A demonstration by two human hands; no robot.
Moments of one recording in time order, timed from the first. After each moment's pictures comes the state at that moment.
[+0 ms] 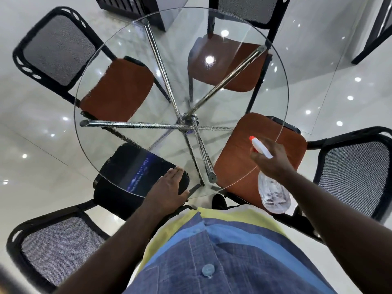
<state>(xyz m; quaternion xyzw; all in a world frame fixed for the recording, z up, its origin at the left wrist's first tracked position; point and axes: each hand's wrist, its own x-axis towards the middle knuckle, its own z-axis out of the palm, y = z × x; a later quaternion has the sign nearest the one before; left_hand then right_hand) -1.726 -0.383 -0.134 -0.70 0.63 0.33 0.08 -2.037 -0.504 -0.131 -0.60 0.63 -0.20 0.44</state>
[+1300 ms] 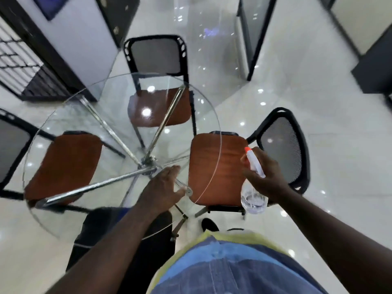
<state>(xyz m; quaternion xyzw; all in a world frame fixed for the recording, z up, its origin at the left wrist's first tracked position) -1.756 -0.428 -0.065 -0.52 0.82 0.25 0.00 -2.070 -0.349 -0.056 -0.55 0.68 -0.41 0.27</state>
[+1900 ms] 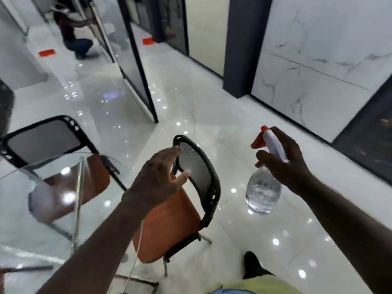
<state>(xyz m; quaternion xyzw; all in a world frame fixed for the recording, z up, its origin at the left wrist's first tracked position) -2.008 -0.389 0.071 -0.20 0.95 0.20 -0.15 -2.218 -0.136 0.086 -0.35 0.72 -0.59 0.10</state>
